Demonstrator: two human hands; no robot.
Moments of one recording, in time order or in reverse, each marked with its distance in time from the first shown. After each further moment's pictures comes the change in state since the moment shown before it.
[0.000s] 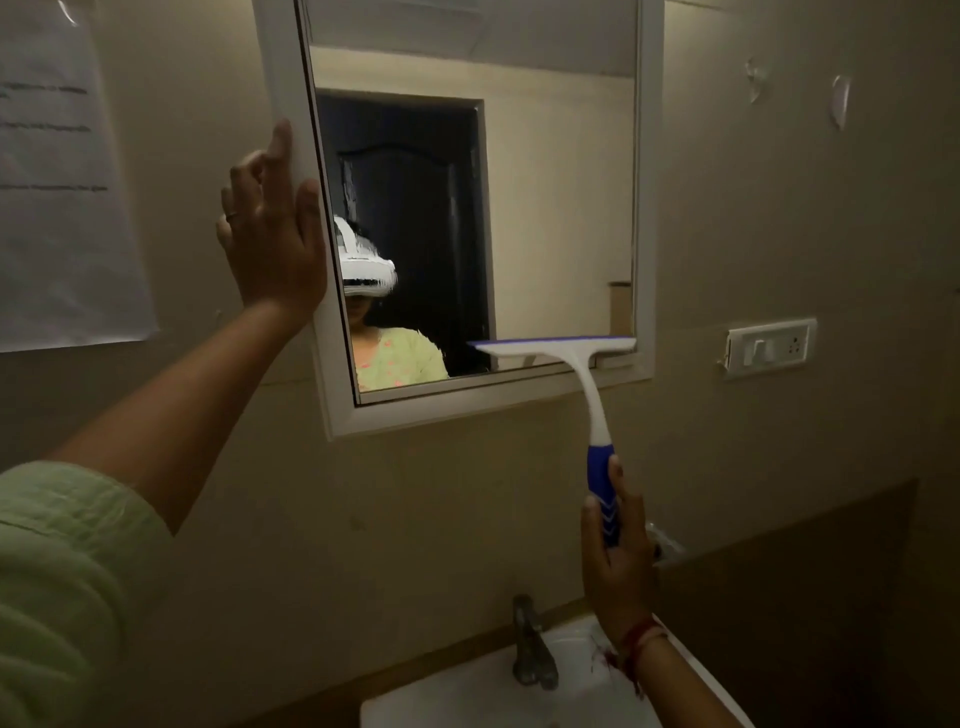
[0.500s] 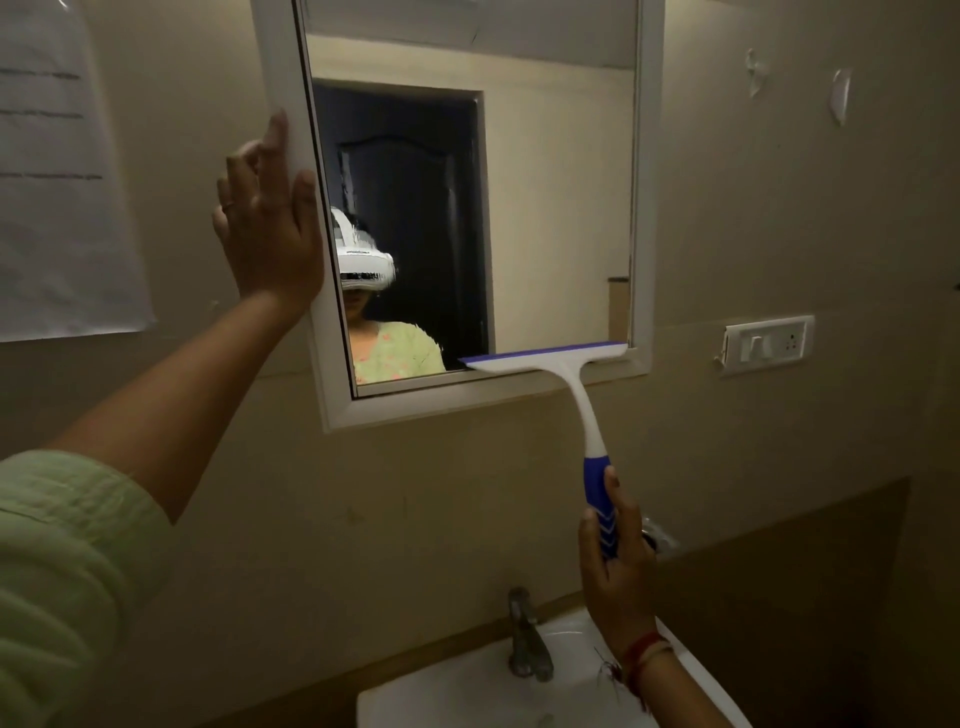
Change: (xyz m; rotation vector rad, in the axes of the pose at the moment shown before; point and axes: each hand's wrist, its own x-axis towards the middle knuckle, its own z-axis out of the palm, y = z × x) left_hand 0.001 0.000 -0.001 0.010 0.007 -0.014; right_hand -0.011 -0.007 -0.011 -0.024 -0.055 0.037
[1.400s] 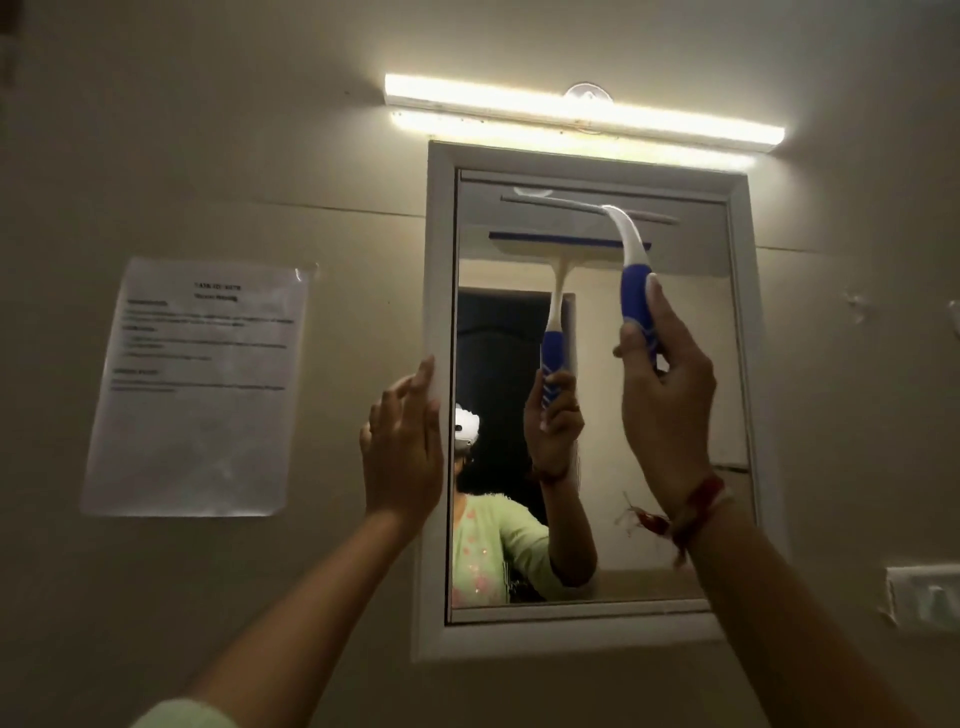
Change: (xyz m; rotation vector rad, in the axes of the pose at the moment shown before) left_hand 0.000 0.005 -0.006 -0.090 0.007 0.064; right_hand 0.257 -0.236 0.061 0.324 0.155 -0.446
